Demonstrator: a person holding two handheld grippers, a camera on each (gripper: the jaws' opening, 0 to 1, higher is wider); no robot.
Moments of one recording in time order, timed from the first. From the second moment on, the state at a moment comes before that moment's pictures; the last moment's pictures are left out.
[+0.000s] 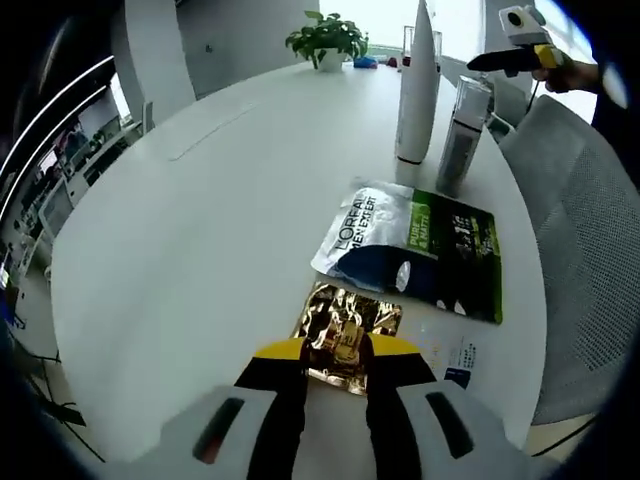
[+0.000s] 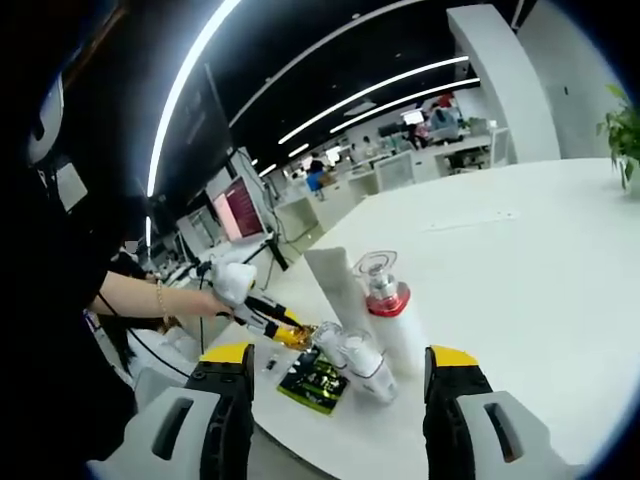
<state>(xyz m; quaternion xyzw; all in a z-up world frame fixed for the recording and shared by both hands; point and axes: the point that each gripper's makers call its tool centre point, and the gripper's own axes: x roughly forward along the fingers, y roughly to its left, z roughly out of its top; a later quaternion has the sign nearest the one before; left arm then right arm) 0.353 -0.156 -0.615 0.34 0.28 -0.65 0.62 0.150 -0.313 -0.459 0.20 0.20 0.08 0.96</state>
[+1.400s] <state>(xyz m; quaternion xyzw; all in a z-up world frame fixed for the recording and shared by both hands) 0.335 -0.103 -0.474 0.11 0.21 -0.48 0.85 0.109 -0.359 -0.459 0.10 0.20 0.05 0.97</state>
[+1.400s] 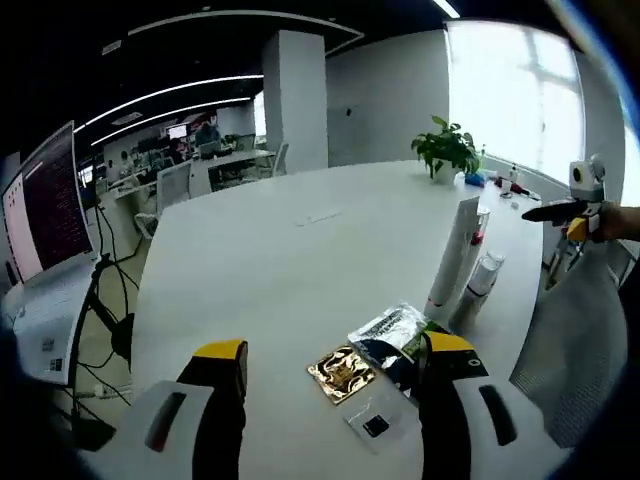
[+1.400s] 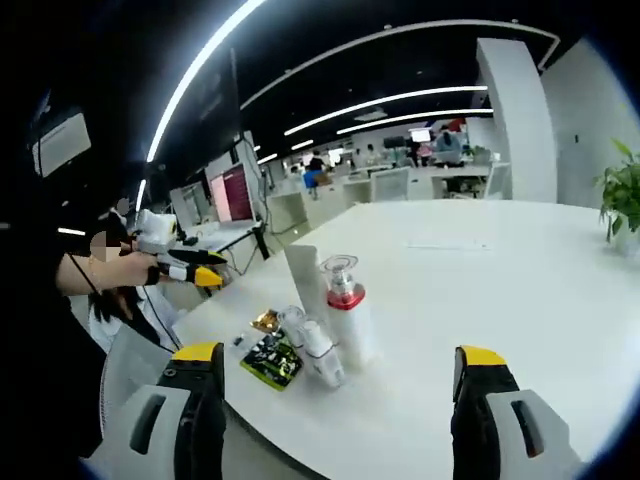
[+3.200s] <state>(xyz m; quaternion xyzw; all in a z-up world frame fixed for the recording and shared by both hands) 0.272 -0.110 -0.480 0.00 0.19 -0.38 0.91 0.099 -0.365 -0.480 0.09 0.19 0.01 0.98</state>
